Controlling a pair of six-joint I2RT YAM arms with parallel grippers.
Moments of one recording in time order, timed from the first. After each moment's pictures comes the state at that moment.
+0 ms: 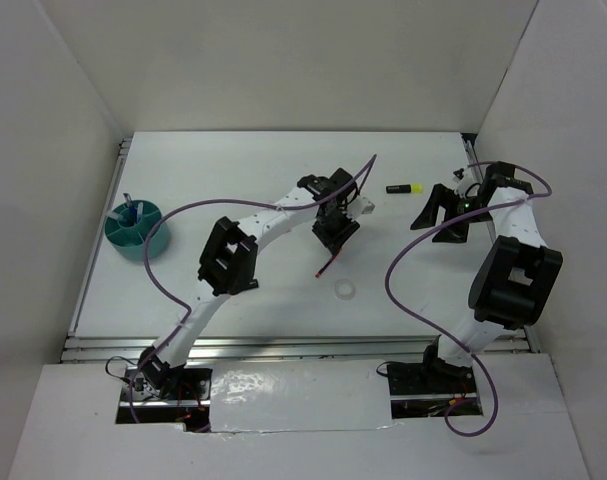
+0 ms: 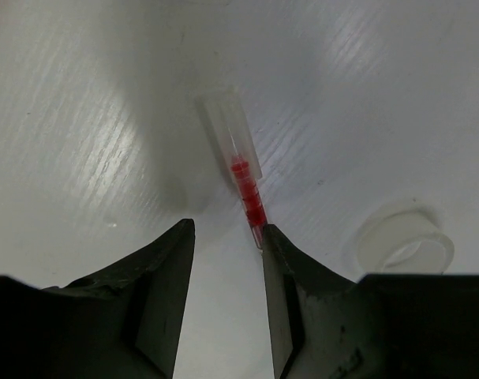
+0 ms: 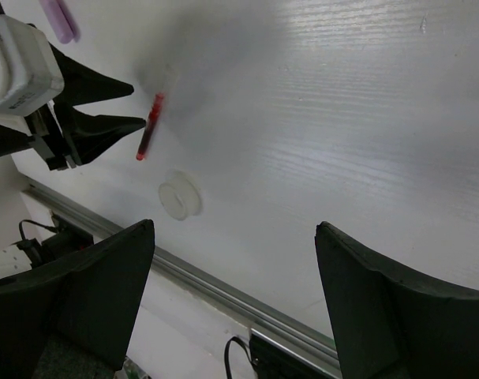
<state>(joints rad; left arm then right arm) -0.74 2.48 2.29 -1.03 0.23 0.13 -0.37 1.67 1.32 -0.96 -0.67 -0.07</state>
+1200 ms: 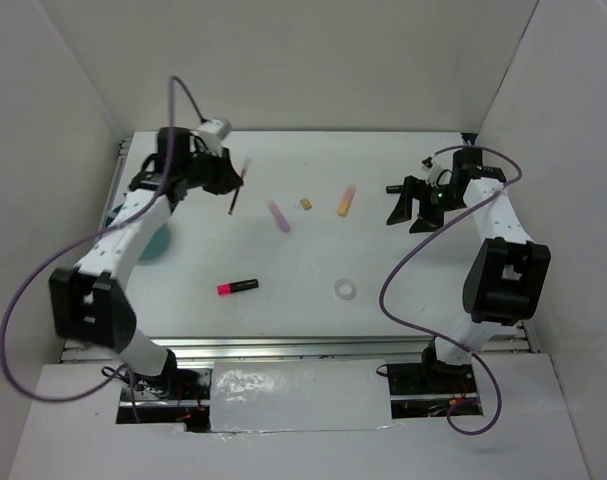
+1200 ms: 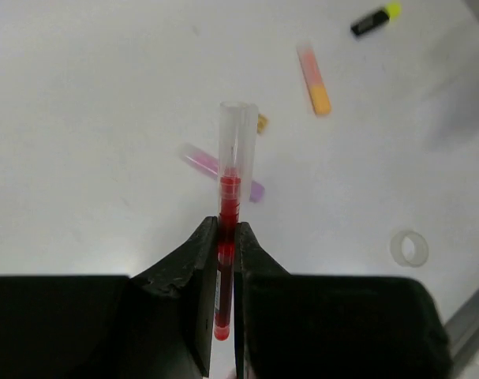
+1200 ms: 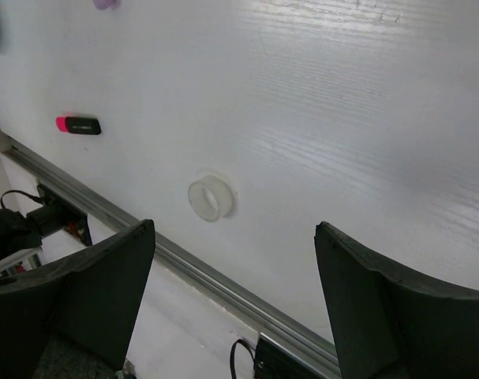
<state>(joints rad) -0.20 1.60 1.39 -0.42 0.47 -0.03 -0.17 1.67 1.38 -0.96 -0.66 -0.02</state>
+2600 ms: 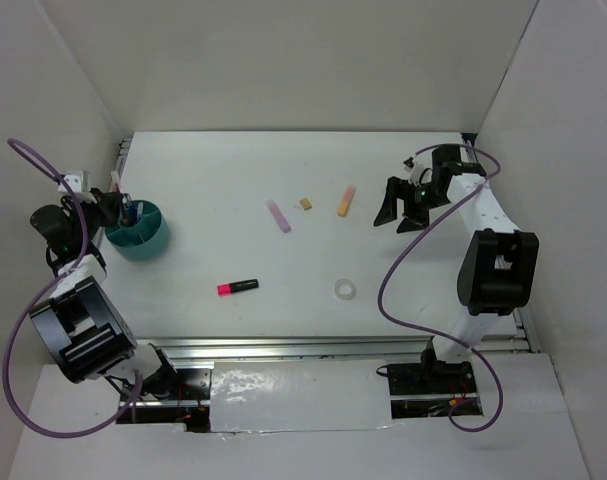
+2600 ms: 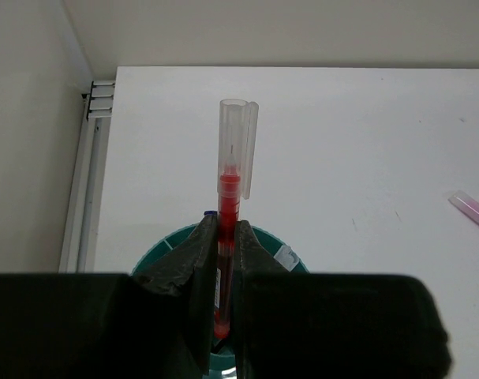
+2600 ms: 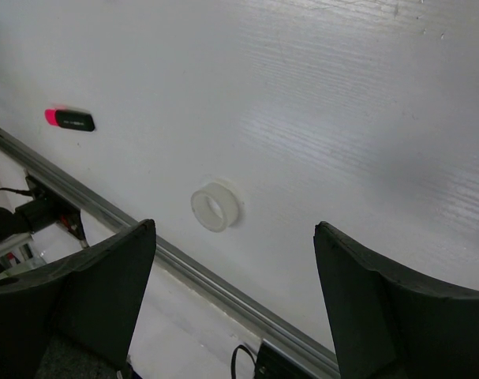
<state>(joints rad) 0.65 1.39 0.73 0.58 0.76 -0.02 -0.06 1.73 1.42 -0.93 -0.62 0.02</state>
